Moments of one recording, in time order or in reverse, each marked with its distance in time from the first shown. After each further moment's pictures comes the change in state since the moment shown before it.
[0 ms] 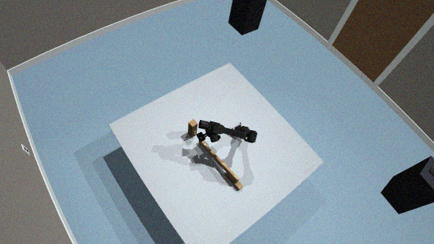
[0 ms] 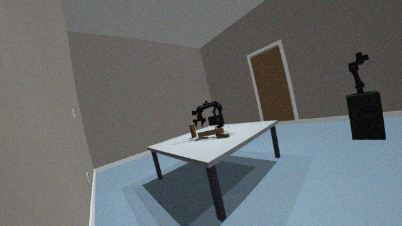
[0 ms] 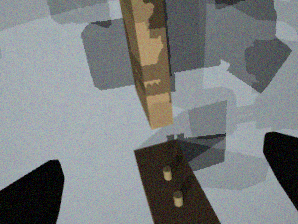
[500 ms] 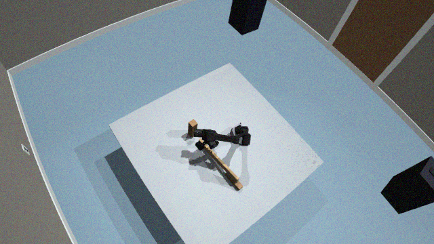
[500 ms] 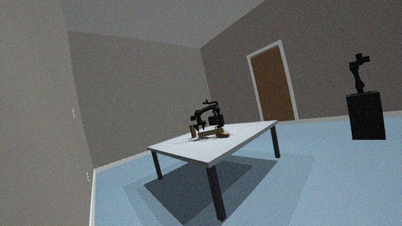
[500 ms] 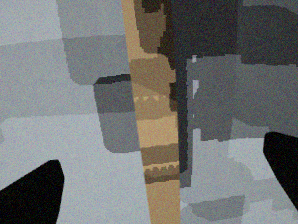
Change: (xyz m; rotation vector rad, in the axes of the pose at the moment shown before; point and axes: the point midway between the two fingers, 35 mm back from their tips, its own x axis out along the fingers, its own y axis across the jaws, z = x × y) arm 0.047 -0.012 0.046 -0.081 -0.197 0.140
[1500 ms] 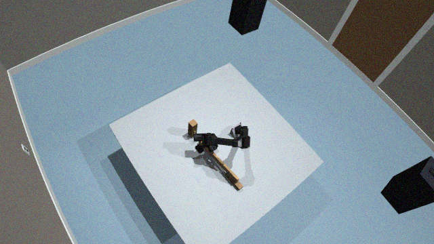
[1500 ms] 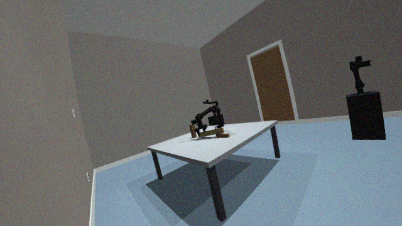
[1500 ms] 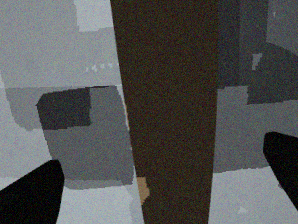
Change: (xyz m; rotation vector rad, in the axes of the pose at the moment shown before) arm 0.049 0.000 0.002 -0.002 -0.004 0.001
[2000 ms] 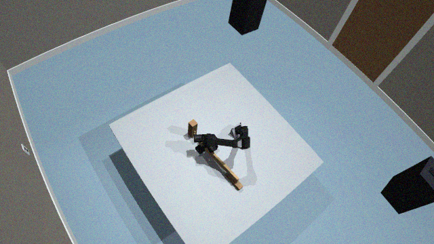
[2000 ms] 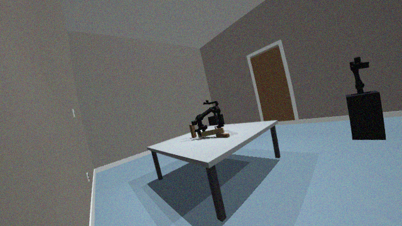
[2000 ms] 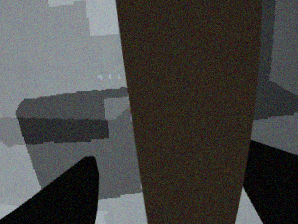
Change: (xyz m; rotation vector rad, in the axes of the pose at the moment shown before) arm 0.012 0.002 0.001 0.001 -0.003 0.001
